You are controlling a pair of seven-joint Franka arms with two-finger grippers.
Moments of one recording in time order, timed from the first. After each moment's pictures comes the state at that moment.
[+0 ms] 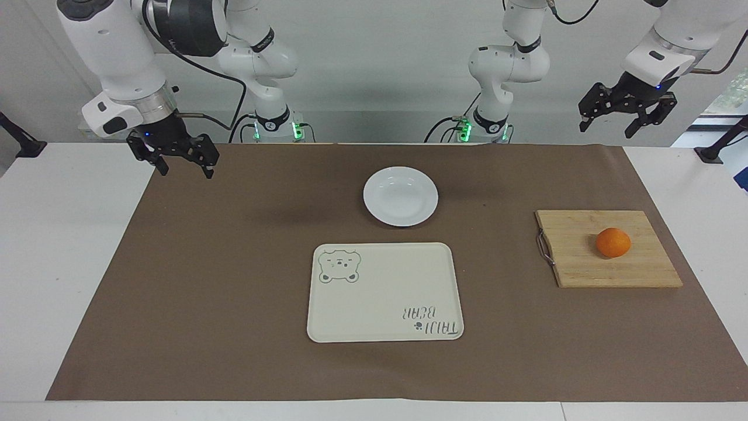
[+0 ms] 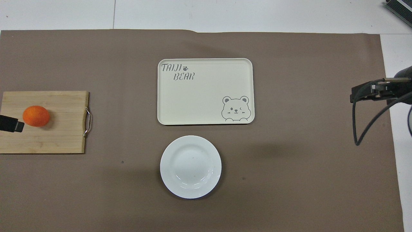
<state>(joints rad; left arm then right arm) -0.15 -0.07 0.14 -1.52 -0.01 1.40 0.21 -0.05 0.06 0.03 -1.54 -0.03 1.60 0.07</state>
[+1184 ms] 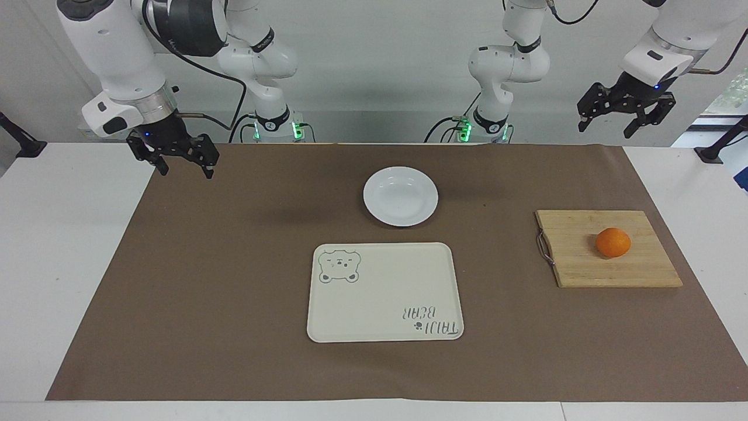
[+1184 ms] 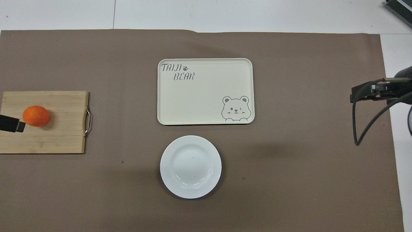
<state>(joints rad) -0.15 -0.07 0.14 -1.52 -0.01 1.40 0.21 -0.05 0.06 0.03 -1.54 -0.03 1.60 0.07</state>
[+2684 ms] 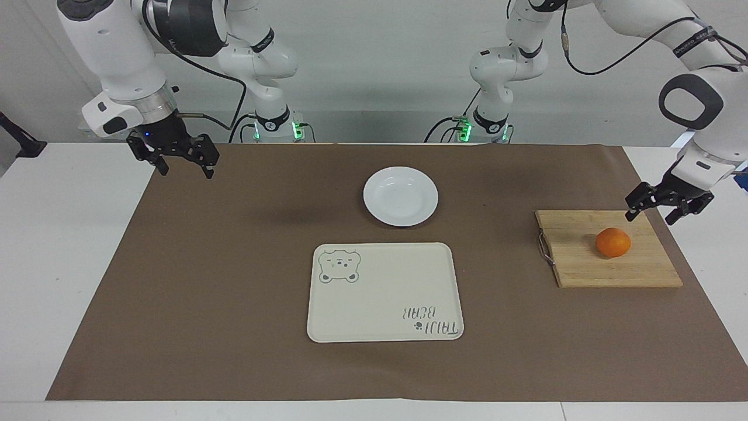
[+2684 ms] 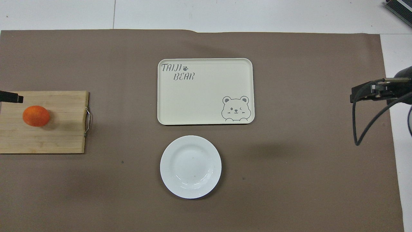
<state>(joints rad) 0.12 0.20 0.16 -1.75 -0.15 2.02 0.49 -0.05 0.06 0.03 -1.54 -0.03 1.60 0.07</state>
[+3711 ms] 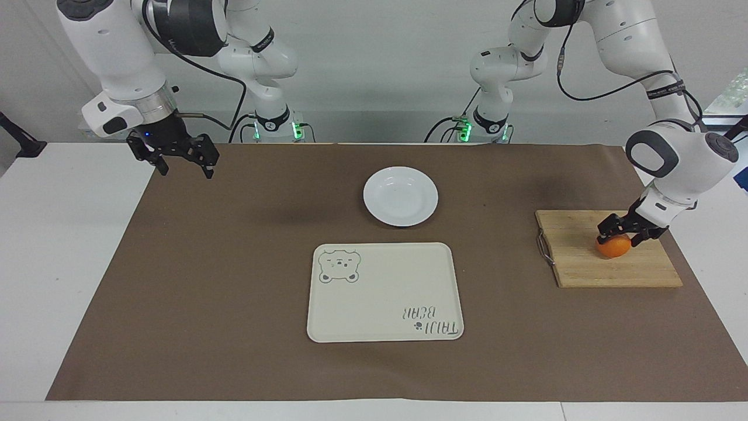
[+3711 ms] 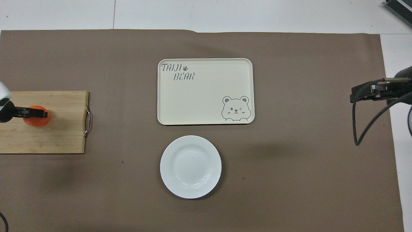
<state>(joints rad) 0.15 0.27 0.16 -1.95 -0.20 2.25 0.54 -0.05 0.06 0.03 -1.54 -0.03 1.60 0.07</state>
